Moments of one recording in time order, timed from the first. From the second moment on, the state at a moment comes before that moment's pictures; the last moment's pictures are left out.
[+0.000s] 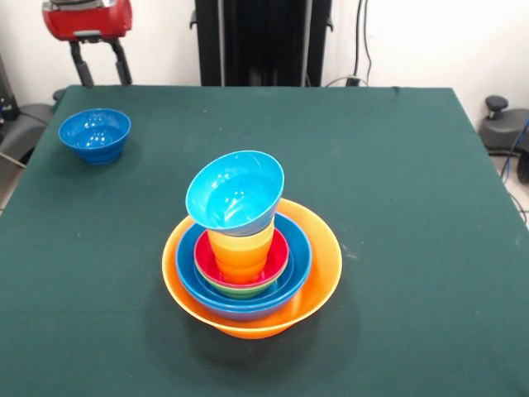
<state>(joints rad) -1.30 -0.75 0.84 1.96 -0.69 0.68 1.82</state>
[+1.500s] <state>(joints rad) -1.19 -0.68 0.84 1.90 -0.79 0.68 1.82</state>
